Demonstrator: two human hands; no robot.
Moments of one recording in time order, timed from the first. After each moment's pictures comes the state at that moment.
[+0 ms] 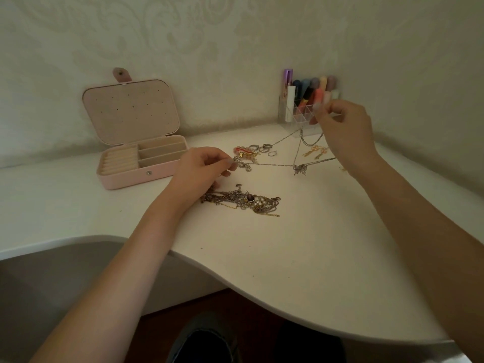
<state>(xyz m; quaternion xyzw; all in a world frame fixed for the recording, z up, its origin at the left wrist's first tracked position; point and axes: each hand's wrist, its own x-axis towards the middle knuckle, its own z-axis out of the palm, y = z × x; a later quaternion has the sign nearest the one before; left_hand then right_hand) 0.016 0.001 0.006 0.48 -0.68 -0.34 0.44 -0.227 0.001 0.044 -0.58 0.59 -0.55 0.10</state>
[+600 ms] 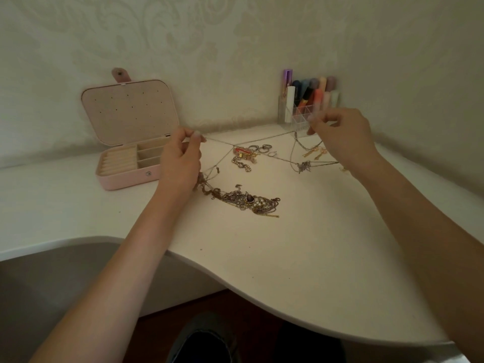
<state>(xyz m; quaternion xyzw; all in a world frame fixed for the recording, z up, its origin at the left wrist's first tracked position) 0.022 -0.013 0.008 0.49 -0.57 -0.28 0.60 -0.231 0.003 0.043 -0.60 0.62 -0.50 0.11</state>
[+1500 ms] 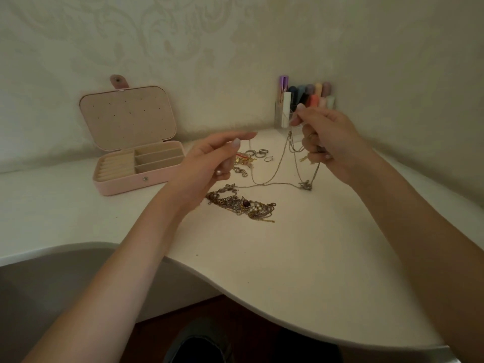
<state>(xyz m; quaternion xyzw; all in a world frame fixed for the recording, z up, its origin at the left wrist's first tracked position) 0.001 0.004 0.024 0.28 -0.65 -0.52 0.48 -0.213 0.020 0.063 -0.52 0.47 -0.56 0.44</state>
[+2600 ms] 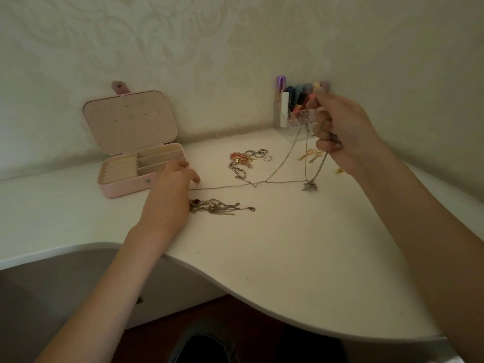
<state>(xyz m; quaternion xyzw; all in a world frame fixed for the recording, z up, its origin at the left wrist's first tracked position) 0.051 0.016 -0.013 0.57 -0.77 0.04 0.30 -0.225 0.021 0.072 -0.44 0.43 -0.64 0.47</state>
